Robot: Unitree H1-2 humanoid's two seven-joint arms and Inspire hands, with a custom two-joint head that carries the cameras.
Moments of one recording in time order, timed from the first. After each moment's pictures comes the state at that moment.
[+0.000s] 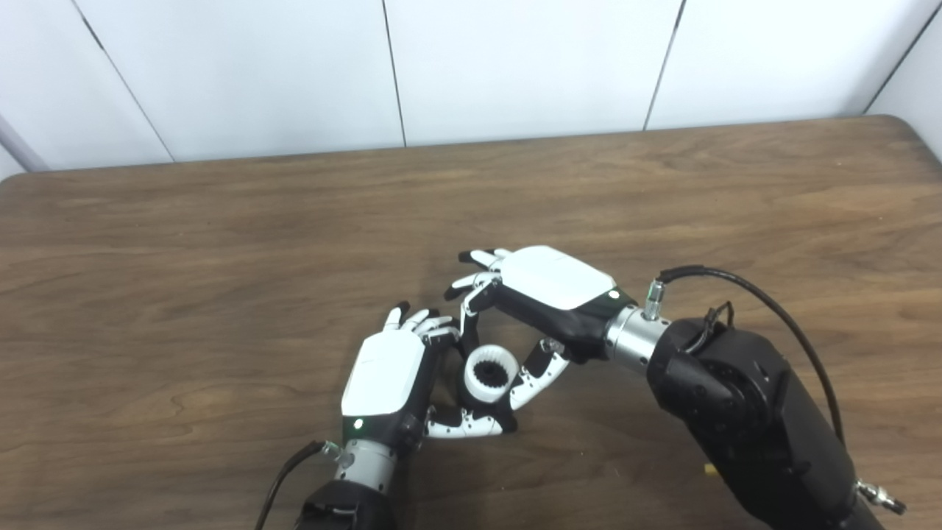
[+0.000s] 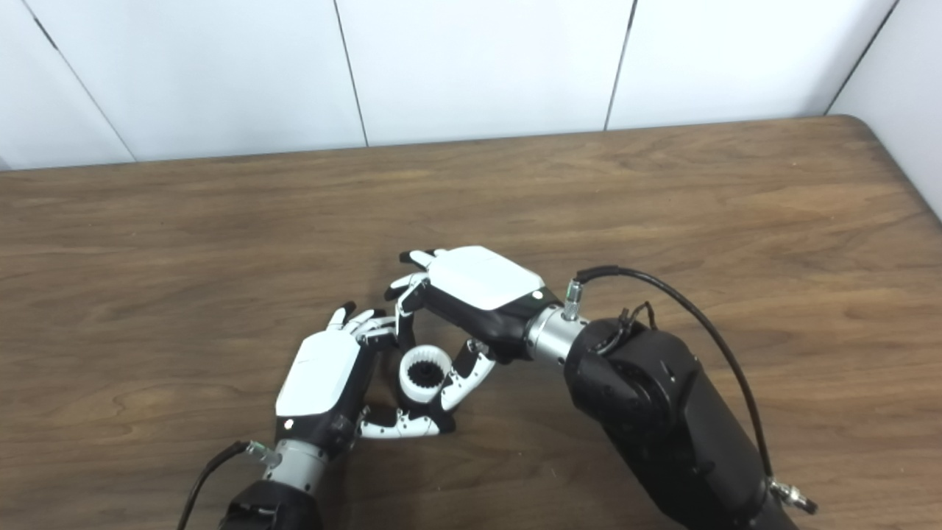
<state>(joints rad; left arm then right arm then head) 0.12 0.06 -0.43 -0.30 1.06 0.18 -0.09 -0.28 -0.28 0.42 -0.59 -0.83 0.27 0.79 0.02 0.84</state>
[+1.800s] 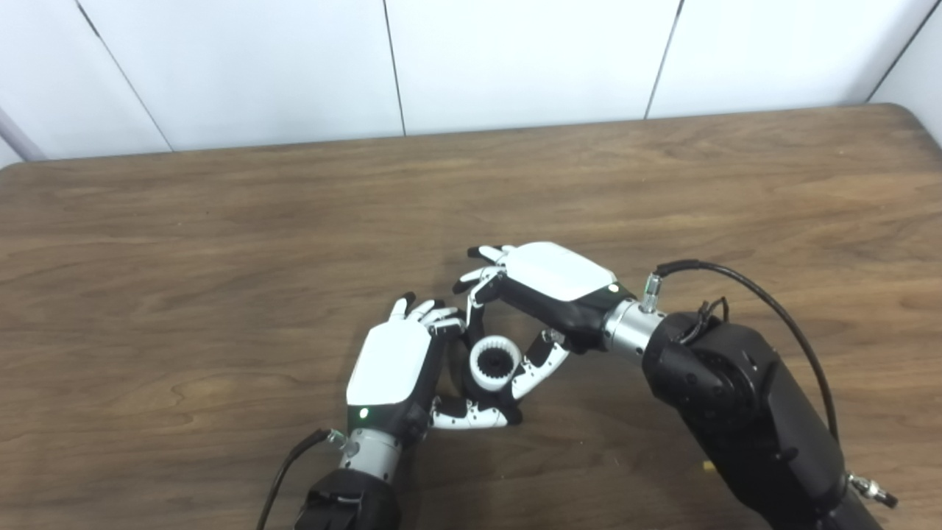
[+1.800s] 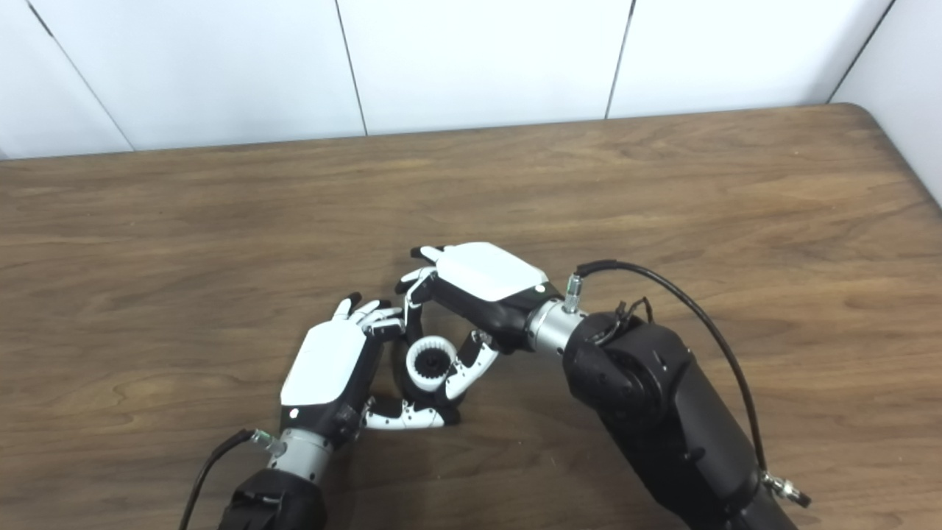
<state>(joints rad) 0.12 0.05 -0.44 -0.32 1.08 0.19 -0.12 -0.26 -0.27 0.42 -0.52 -0.84 0.25 0.76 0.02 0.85</state>
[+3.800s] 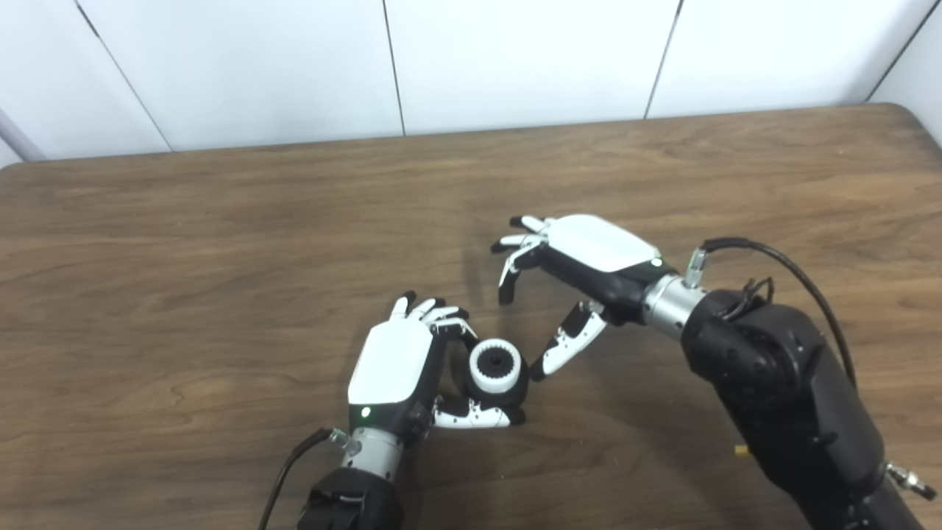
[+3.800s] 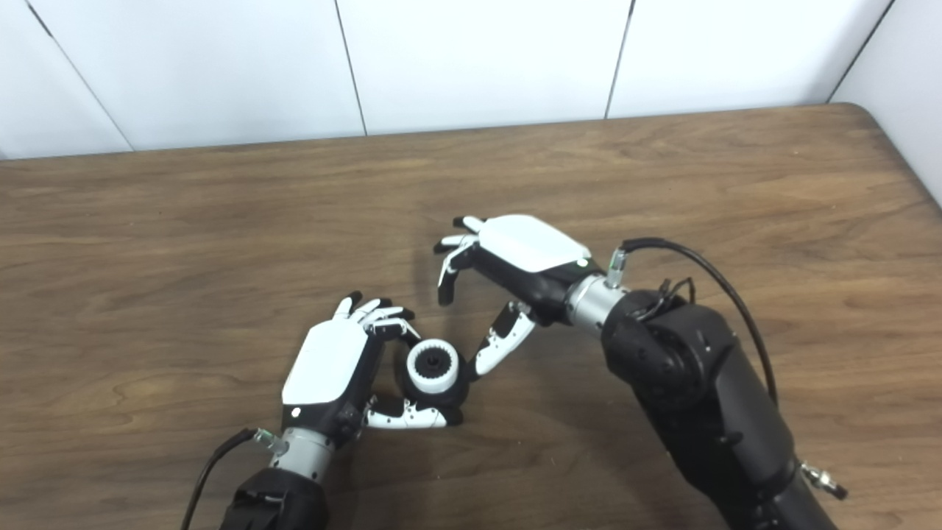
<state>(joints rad) 0.12 0.04 -0.44 -0.32 1.09 0.19 -0.12 -0.28 -0.33 0.31 -0.56 -0.82 0.29 0.80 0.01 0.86</state>
